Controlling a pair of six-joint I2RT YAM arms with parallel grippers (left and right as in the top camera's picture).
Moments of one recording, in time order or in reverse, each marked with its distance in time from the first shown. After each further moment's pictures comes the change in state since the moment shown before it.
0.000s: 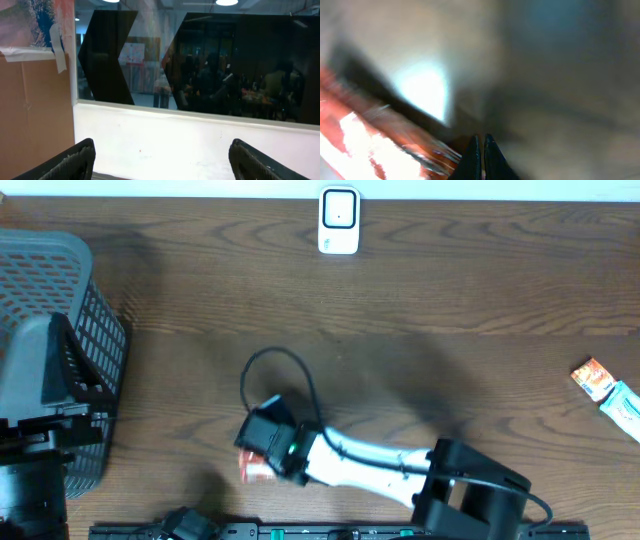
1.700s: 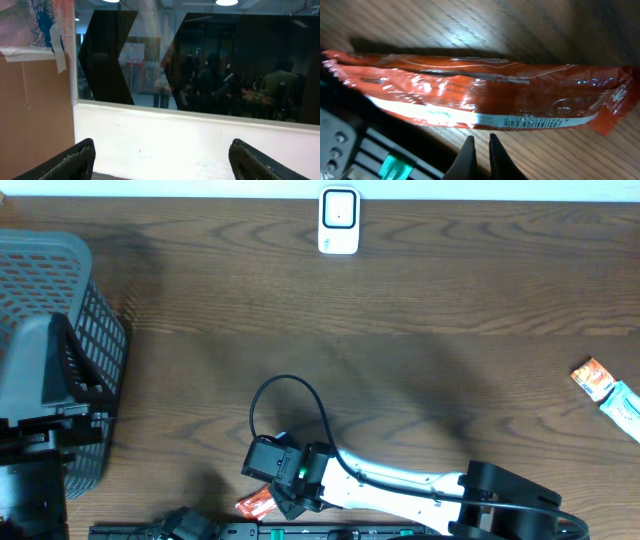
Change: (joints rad) left arm 0.000 0.000 0.000 0.000 0.000 0.000; right arm 0.079 -0.124 -0.064 -0.141 -0.278 0.119
